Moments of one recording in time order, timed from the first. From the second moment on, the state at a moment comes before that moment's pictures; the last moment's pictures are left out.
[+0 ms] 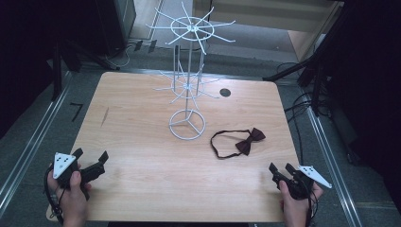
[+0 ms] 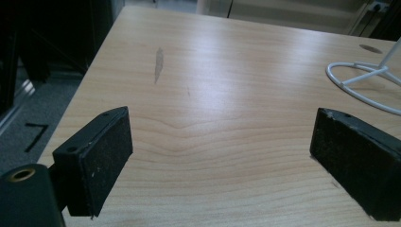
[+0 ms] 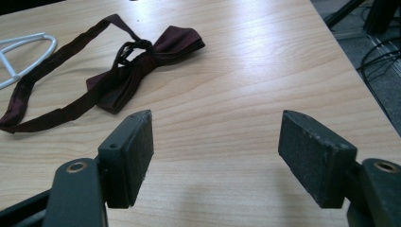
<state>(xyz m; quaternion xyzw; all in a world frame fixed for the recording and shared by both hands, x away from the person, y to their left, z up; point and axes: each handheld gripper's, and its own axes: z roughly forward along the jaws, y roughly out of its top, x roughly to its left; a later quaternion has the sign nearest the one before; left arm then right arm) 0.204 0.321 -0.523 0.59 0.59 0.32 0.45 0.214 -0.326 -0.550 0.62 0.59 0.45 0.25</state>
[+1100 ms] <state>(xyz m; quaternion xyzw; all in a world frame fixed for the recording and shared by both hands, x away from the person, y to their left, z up) 0.210 0.320 -0.523 0.60 0.59 0.30 0.44 0.286 -0.259 -0.496 0.48 0.80 0.32 0.15</state>
